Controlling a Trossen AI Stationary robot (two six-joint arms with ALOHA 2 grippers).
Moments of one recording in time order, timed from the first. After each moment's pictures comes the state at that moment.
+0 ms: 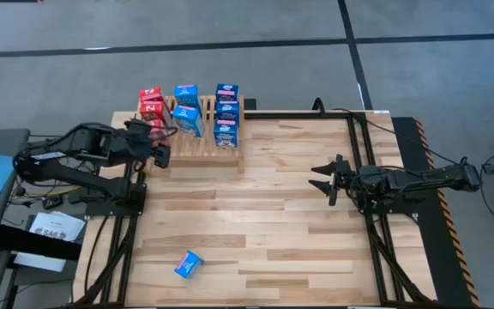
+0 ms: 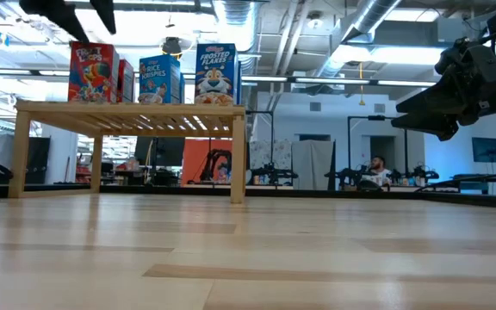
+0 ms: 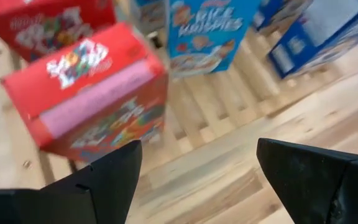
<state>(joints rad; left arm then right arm) 0.00 0.93 1.27 -1.32 -0.63 -0.97 0.04 0.26 0.00 0.06 0.31 0.29</state>
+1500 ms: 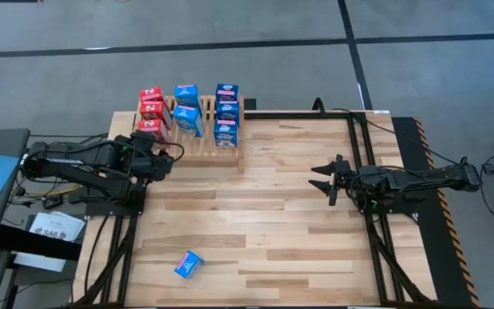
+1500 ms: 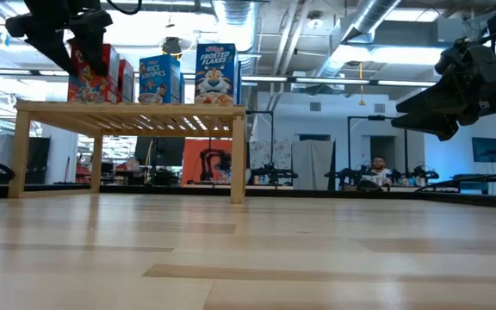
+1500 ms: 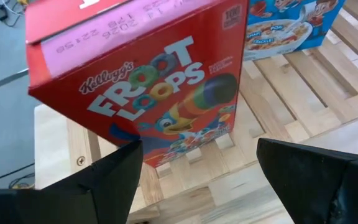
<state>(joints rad) -0.08 0.93 1.02 -1.38 -0.85 -1.10 0.04 0.26 0.00 0.06 0.31 0.29</state>
